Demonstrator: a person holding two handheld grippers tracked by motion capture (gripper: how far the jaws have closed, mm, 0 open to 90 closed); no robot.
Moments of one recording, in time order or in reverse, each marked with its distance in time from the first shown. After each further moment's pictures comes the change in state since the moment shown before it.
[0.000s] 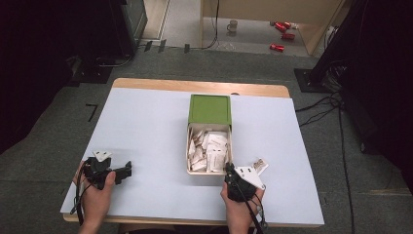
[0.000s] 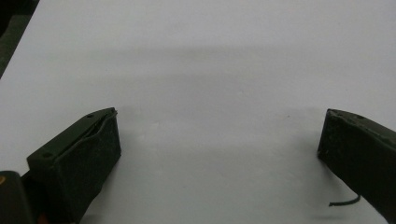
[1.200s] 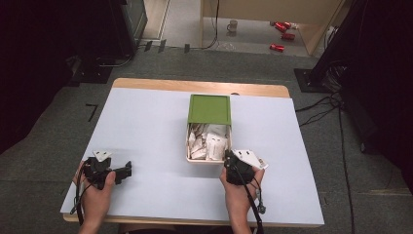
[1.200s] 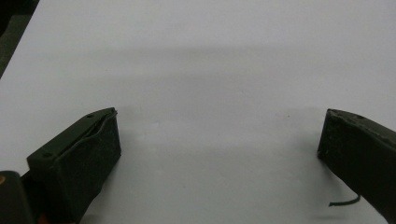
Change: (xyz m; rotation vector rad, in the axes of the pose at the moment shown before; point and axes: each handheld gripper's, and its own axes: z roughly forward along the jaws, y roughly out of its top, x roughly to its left) left arm 0.000 0.000 0.000 0.000 0.000 0.000; right arm 0.004 0.039 0.021 0.041 -0.018 0.000
